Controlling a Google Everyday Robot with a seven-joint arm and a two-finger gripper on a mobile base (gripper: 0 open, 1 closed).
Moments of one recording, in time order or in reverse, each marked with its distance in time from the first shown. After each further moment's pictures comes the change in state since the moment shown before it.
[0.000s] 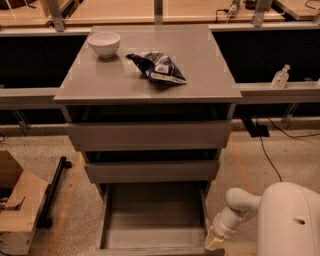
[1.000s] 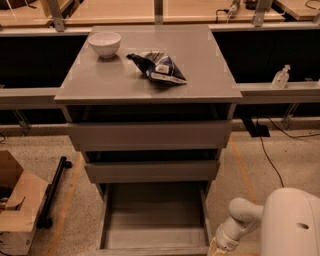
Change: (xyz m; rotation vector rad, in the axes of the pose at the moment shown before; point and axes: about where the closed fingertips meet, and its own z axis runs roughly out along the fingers) arm 0.021 0.032 0.028 -0.054 -0.019 0.068
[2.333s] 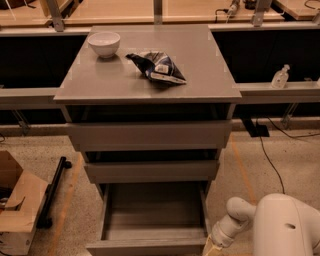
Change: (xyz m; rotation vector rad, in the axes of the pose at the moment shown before) arm -0.004 -0.034 0.021 0.006 -0.057 -0.032
